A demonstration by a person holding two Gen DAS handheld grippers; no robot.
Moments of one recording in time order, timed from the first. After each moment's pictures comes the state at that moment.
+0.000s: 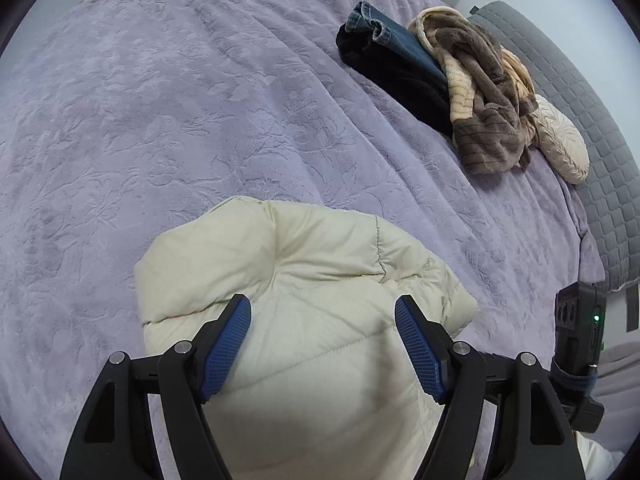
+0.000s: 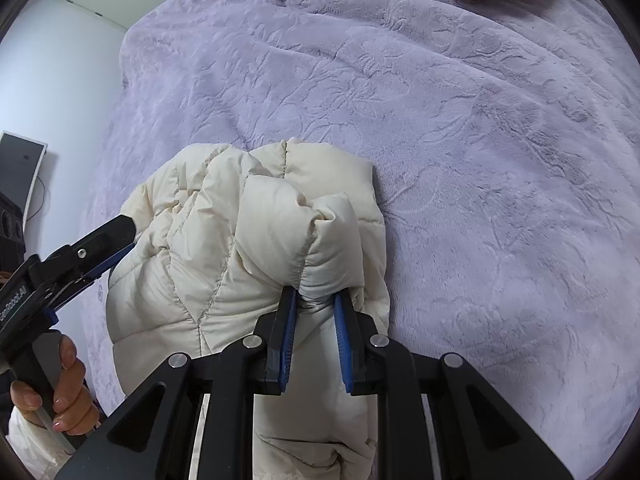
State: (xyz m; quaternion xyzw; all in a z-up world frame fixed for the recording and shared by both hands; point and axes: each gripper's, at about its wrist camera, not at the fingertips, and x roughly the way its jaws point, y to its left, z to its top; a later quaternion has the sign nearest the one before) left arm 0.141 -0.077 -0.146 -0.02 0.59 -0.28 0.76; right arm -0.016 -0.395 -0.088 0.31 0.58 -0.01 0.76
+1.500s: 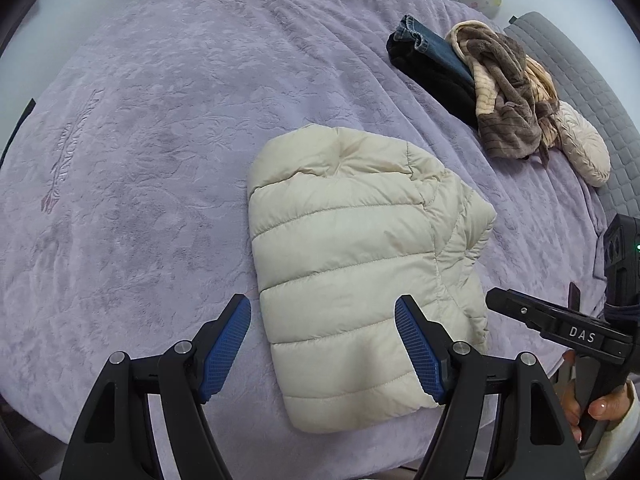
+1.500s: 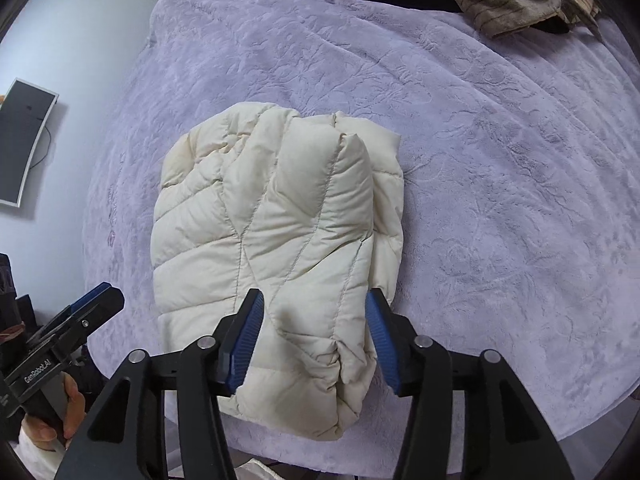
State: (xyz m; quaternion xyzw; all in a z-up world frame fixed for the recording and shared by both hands) left arm 0.050 0.013 -0.085 0.00 0.60 -0.19 0.78; right arm -0.051 -0.356 -0.009 0.23 0.61 0.02 0.76
